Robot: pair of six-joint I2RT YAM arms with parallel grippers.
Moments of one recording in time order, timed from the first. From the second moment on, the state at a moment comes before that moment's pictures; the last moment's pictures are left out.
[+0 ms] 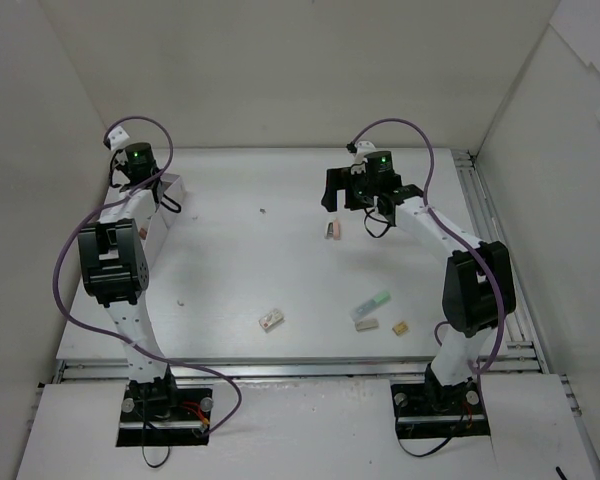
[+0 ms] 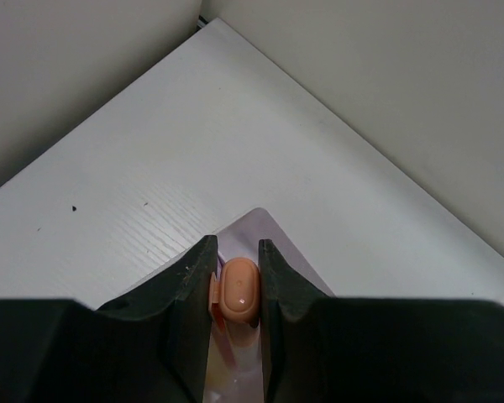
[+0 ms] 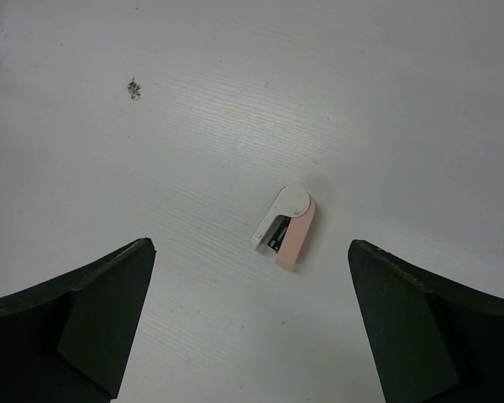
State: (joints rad) left arm 0.13 2.07 1.56 0.14 -0.36 -0.45; right arm 0.33 1.78 1.36 -0.20 -0.20 0.17
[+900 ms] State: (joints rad) left arm 0.11 1.90 1.50 0.09 -0.38 -0.44; right arm 0.33 1.72 1.31 -0.21 -0.19 0.16
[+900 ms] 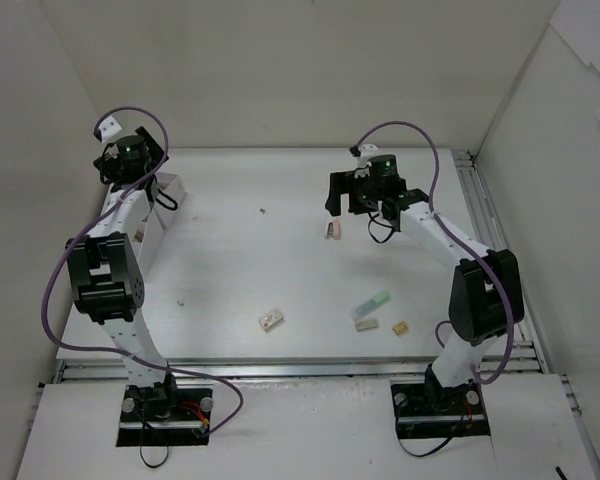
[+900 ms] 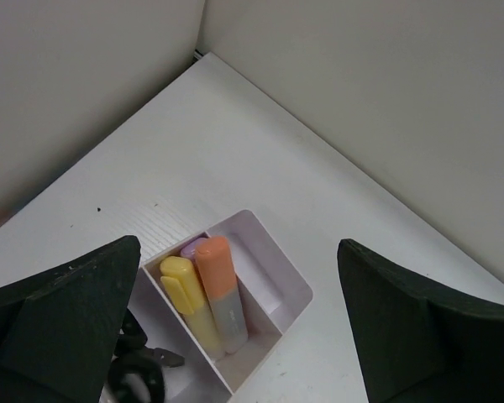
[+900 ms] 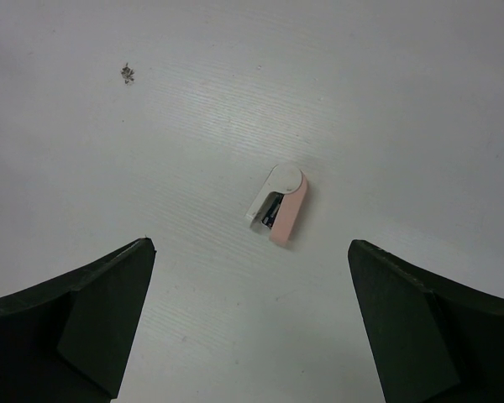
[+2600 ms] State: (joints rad) left arm -0.37 1.40 1.29 -0.40 -0.40 -0.33; right arm 0.42 1.61 0.91 -0.58 0.03 0.63
